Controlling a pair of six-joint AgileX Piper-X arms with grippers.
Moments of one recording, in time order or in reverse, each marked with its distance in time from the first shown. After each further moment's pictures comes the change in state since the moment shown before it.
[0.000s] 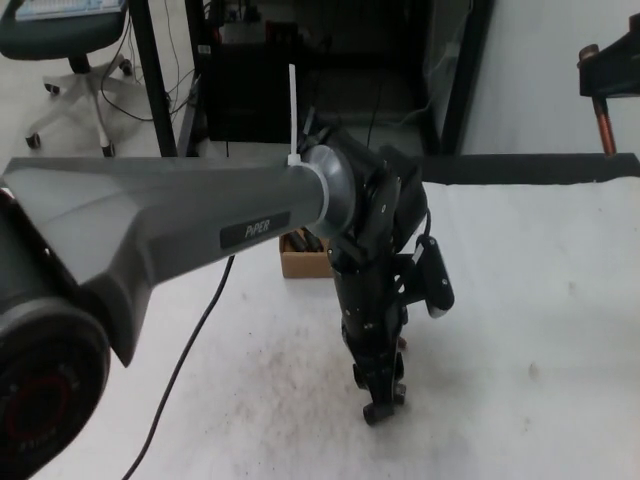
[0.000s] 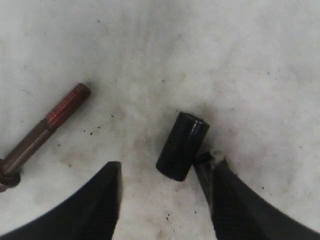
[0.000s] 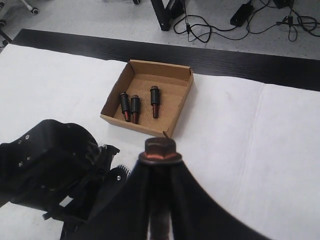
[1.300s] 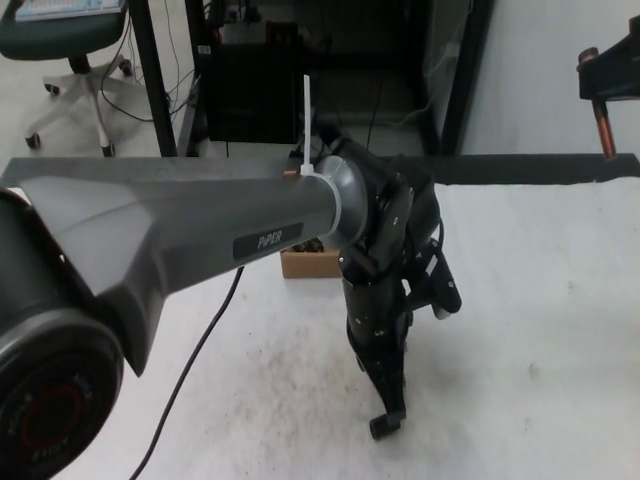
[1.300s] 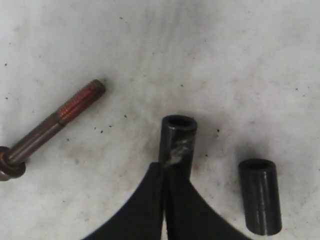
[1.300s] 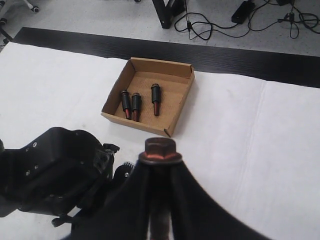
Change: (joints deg) left arm -1.6 0.9 -0.6 0.3 -5.0 -6.2; right arm 0.0 0.0 0.0 0.5 -0.1 0.0
